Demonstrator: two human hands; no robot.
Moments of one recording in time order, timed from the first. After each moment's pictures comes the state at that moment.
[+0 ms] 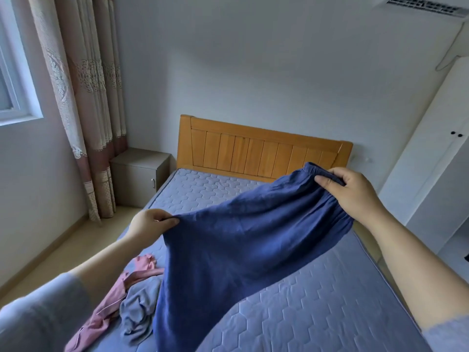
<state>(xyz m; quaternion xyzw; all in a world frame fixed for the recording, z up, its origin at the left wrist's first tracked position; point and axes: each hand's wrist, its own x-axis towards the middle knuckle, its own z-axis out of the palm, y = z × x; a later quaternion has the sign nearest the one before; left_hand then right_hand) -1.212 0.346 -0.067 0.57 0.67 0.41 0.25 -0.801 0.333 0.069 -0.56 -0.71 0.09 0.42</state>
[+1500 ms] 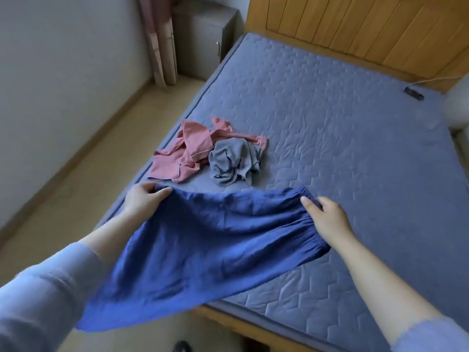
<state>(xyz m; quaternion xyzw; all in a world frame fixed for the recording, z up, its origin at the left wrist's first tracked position) -1.430 0.120 -0.351 0.37 0.80 0.33 0.34 -1.039 0.173 -0.303 -0.69 -0.62 0.31 0.19</state>
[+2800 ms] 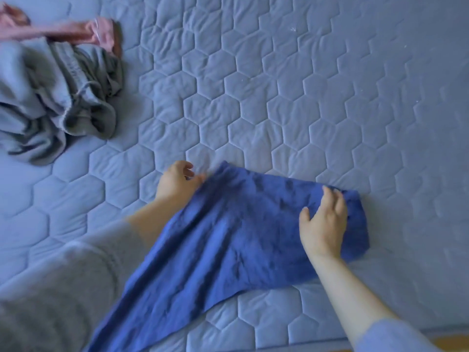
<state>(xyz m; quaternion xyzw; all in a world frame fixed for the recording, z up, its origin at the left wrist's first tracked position) -1.037 0.338 -0.668 0.53 0.73 0.11 0.41 -0.771 0.218 -0.634 -0.88 -0.43 0.15 0.12</state>
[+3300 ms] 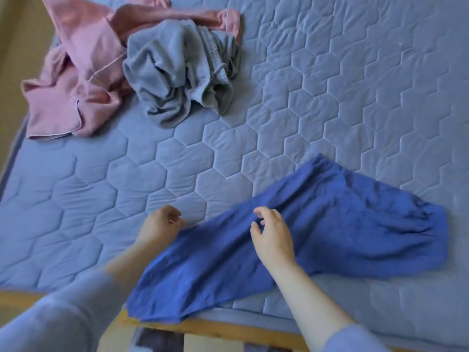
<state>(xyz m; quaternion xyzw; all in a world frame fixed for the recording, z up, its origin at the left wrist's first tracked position) -1.291 0.182 -0.653 0.45 0.79 0.00 0.42 -1.044 0.178 -0.620 -0.72 -0.56 0.39 0.07</state>
